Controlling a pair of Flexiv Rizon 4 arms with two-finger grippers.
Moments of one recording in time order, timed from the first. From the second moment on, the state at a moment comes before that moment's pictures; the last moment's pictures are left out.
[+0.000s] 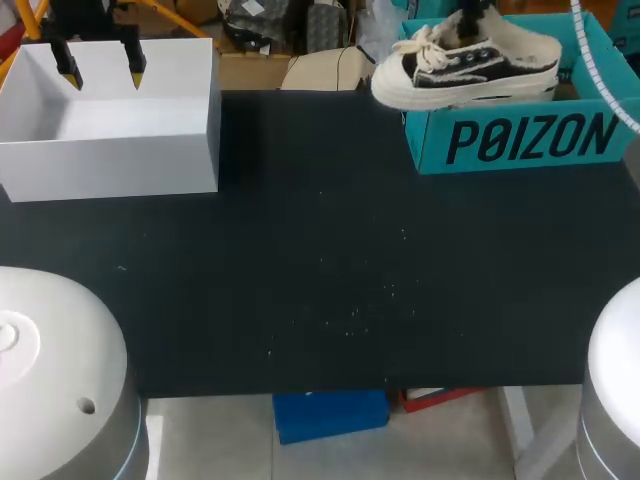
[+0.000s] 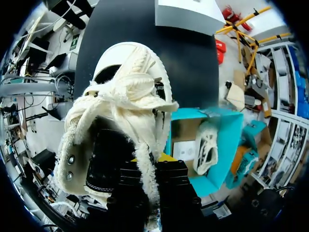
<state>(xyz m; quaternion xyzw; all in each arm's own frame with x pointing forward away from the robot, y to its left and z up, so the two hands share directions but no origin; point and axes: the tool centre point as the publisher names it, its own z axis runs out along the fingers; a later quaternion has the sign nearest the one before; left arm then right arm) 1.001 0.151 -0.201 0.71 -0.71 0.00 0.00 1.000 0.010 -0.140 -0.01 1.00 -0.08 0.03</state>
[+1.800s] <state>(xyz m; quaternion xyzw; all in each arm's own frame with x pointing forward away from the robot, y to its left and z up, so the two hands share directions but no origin) 1.001 0.151 -0.201 0.71 -0.71 0.00 0.00 0.888 0.238 -0.337 -0.02 1.00 0.00 0.05</state>
